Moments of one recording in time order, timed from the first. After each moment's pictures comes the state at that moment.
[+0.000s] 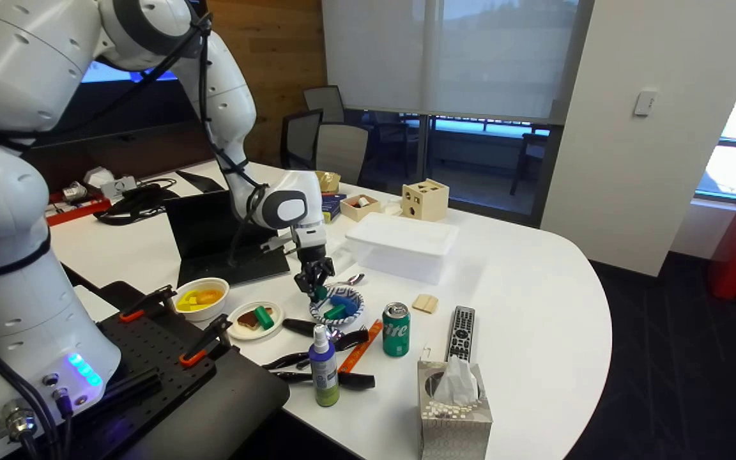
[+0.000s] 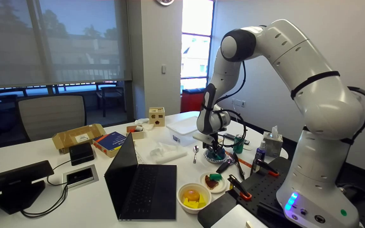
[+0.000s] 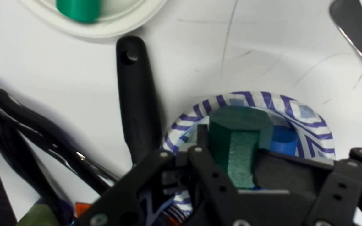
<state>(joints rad) 0.13 0.77 -0.27 -2.20 0.10 2.87 1.30</state>
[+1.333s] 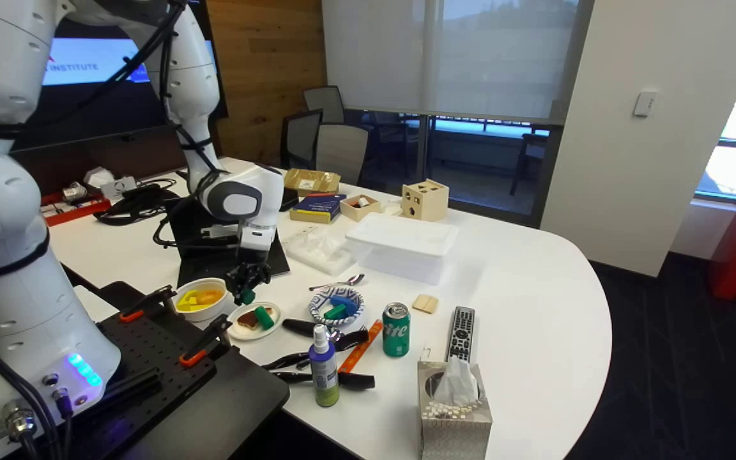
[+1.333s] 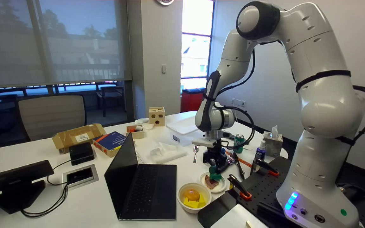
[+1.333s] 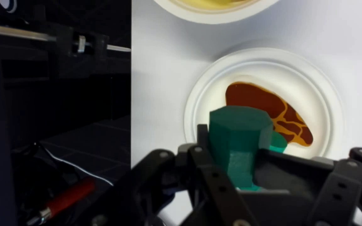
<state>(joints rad) 0.04 0.54 -0.03 -2.49 0.33 2.69 1.22</state>
